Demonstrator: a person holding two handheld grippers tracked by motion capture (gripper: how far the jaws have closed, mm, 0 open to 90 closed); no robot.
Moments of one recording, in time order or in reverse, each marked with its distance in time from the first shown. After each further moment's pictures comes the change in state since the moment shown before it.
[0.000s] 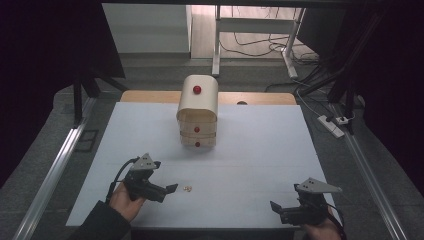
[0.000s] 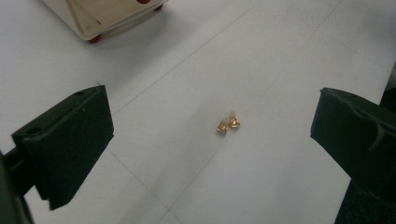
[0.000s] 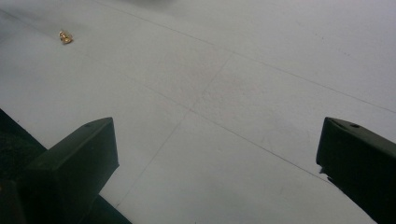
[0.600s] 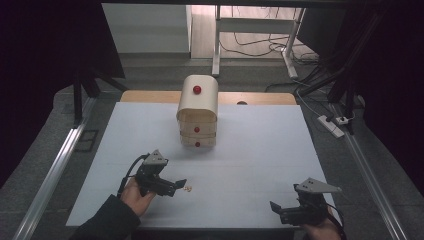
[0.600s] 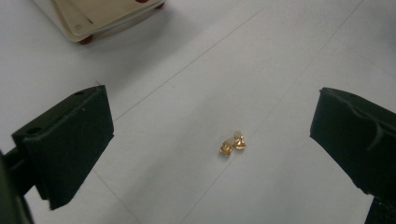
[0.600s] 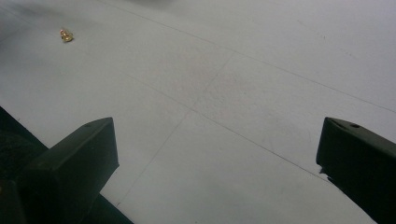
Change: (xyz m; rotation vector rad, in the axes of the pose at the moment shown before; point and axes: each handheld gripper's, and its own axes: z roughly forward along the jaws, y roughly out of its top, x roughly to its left) left arm 0.001 0.012 0.026 0.022 0.002 -0.043; right arm 0.000 0.000 0.000 0.006 0.002 -0.005
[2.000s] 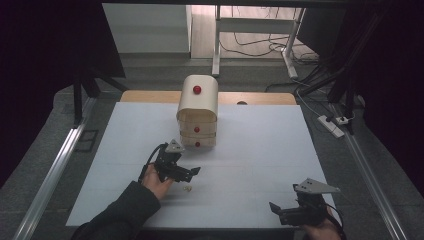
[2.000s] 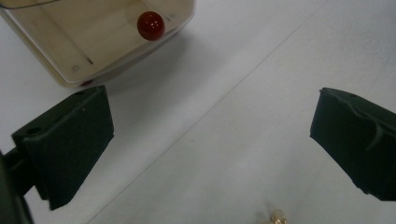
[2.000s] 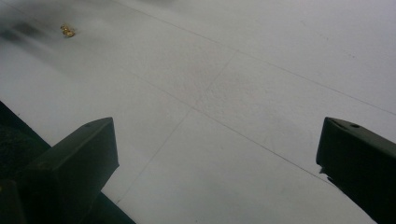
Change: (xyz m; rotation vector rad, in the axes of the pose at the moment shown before) left arm 0.010 0.033 0.054 0.007 0.062 0.012; right arm 0.002 0.000 0.000 0.005 0.003 -0.022
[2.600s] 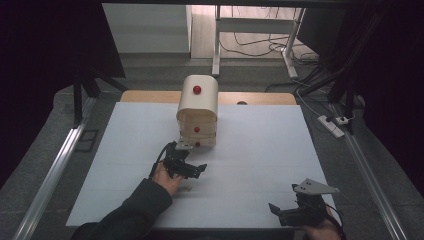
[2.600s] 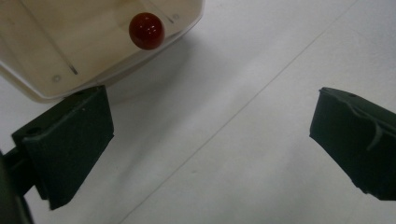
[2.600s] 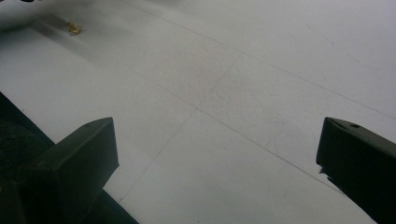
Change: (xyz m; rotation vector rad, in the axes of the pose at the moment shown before) left arm -0.001 0.007 0.031 0.015 0.028 -0.024; right arm 0.002 0.000 0.000 -0.004 0.012 -0.023
